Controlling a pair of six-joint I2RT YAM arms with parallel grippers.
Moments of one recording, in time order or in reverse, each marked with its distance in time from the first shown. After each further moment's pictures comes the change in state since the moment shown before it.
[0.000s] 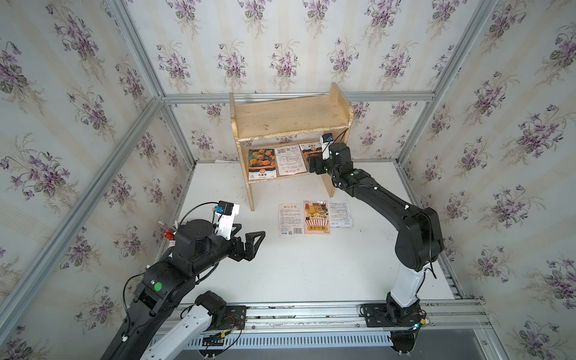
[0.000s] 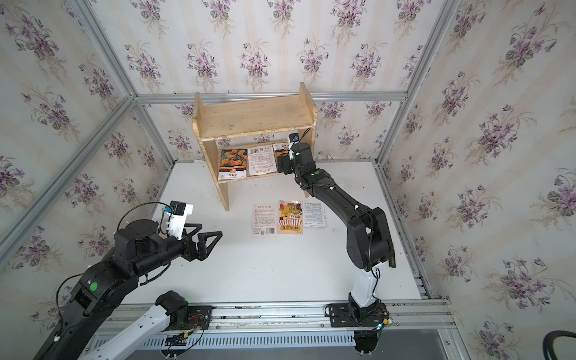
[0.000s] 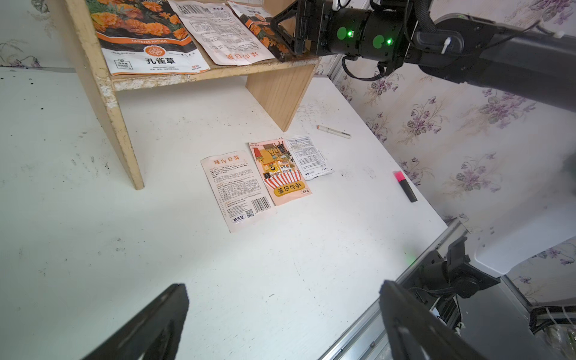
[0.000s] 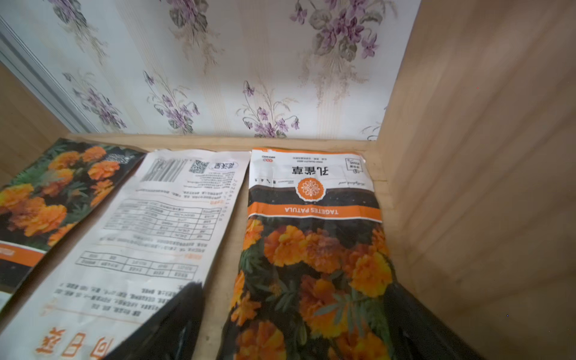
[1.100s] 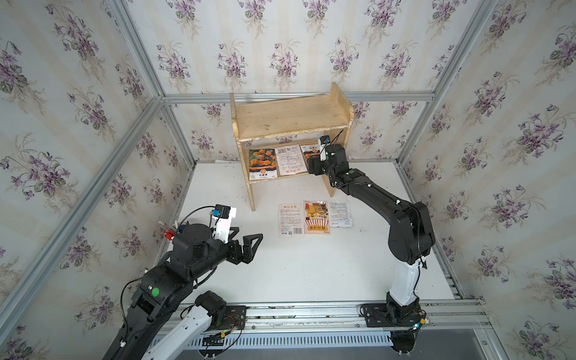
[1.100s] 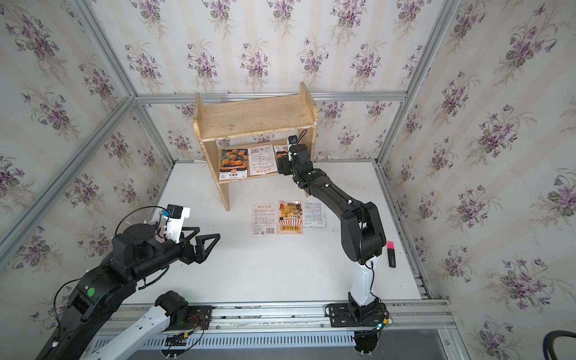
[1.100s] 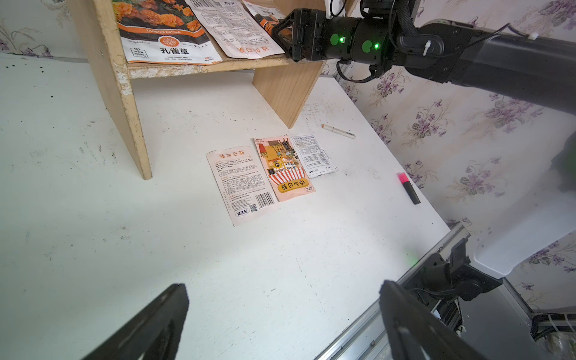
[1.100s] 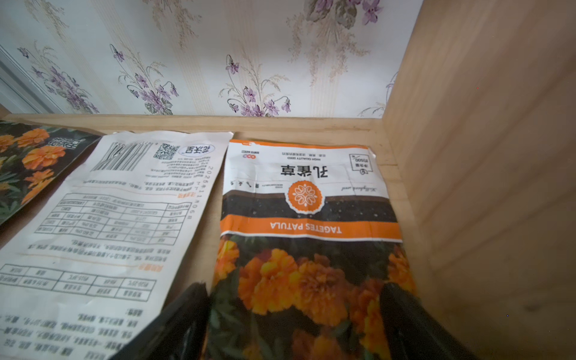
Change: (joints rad) left arm 0.000 -0.036 -0.028 -0.011 -0.013 -0.025; right arm 0.000 0.056 0.018 -0.012 0.011 0.016
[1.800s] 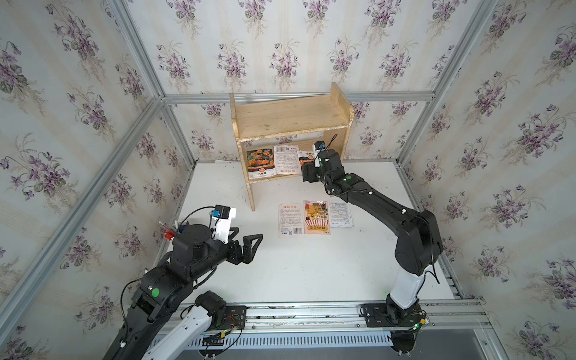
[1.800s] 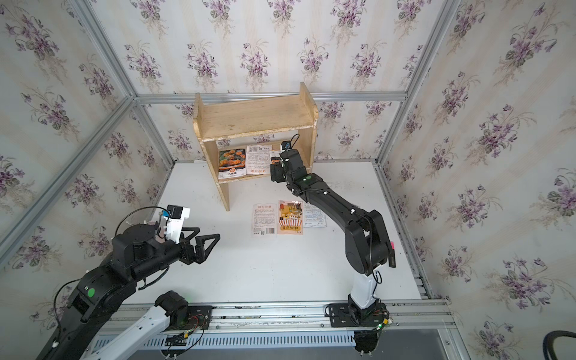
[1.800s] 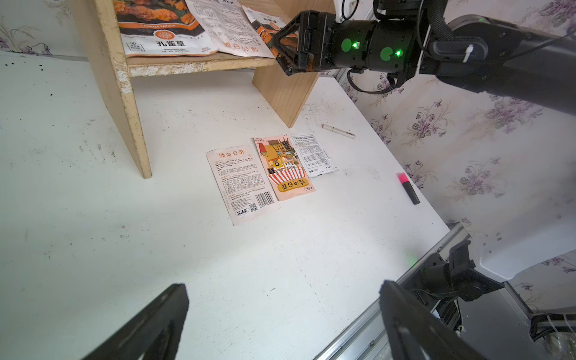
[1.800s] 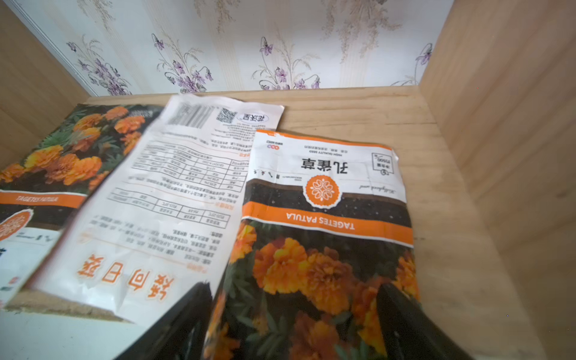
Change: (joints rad) left arm 0.000 -0.001 -0.002 0.000 0.000 -0.004; right arm 0.093 -0.113 -0.055 -0.096 0.051 0.085
